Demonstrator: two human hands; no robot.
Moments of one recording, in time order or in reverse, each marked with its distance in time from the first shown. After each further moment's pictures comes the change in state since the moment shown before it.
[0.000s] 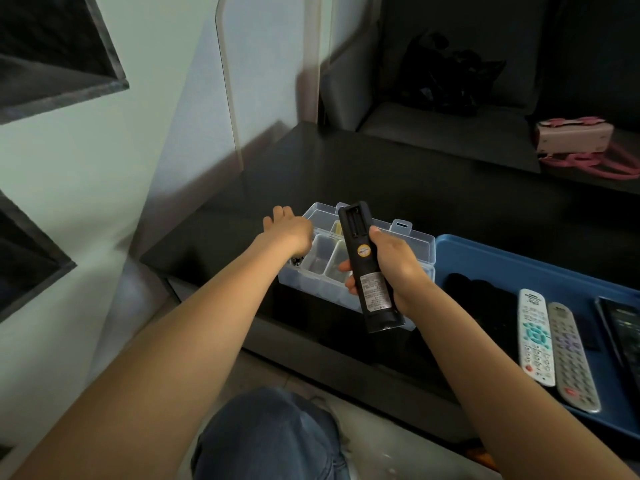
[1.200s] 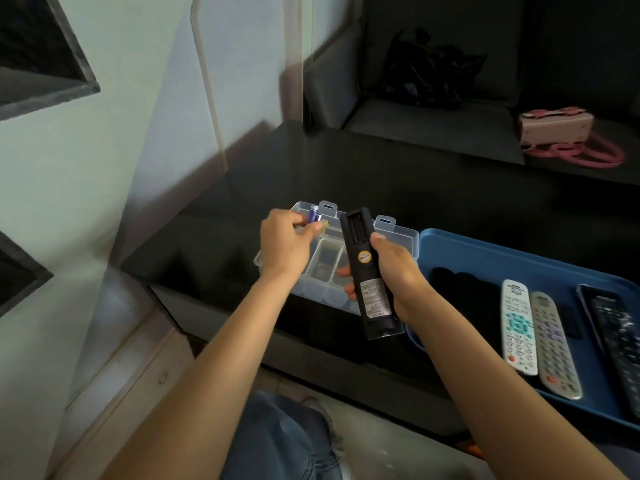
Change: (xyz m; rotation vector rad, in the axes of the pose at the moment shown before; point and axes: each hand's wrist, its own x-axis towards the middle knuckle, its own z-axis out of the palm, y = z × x) left_hand -0.042 0.022 0.019 -0.916 0.550 0.074; right_hand -0.004 0.011 -0.021 0.061 0.008 0.033
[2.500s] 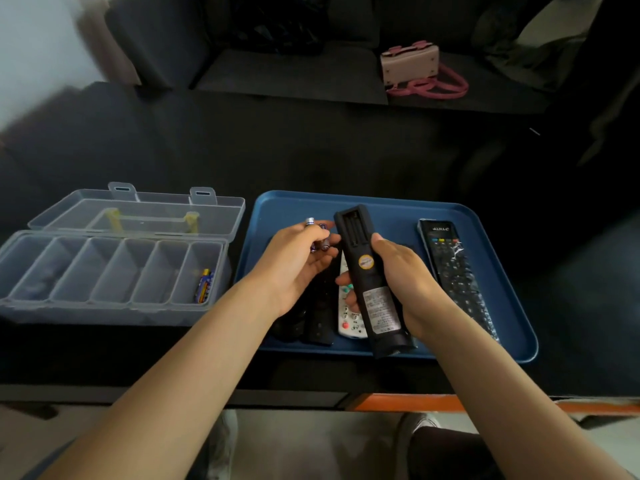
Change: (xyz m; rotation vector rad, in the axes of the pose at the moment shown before) left_hand -0.086 0.114 0.199 -0.812 -0.740 -0.571; right_hand -0.045 0.033 -0.223 0.098 0.282 -0.013
